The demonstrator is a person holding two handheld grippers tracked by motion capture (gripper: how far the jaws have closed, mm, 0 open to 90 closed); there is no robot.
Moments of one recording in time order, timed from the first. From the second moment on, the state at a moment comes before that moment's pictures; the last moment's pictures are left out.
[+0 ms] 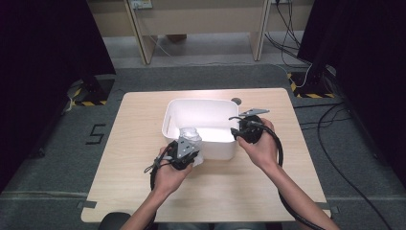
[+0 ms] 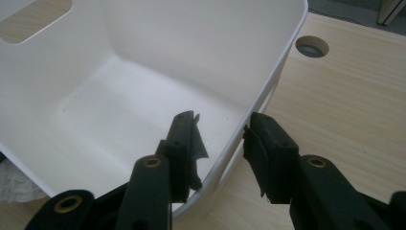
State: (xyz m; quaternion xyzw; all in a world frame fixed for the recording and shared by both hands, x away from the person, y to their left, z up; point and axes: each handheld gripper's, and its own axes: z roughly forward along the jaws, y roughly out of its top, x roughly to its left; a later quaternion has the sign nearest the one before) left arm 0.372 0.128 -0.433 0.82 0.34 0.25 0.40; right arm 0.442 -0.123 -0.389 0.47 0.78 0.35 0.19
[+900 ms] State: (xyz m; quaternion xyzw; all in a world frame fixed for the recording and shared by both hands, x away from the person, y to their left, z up) left arm 0.381 0.126 -0.464 0.83 0.35 0.23 0.37; right arm 0.442 -0.122 -0.389 0.47 0.78 0.36 0.19
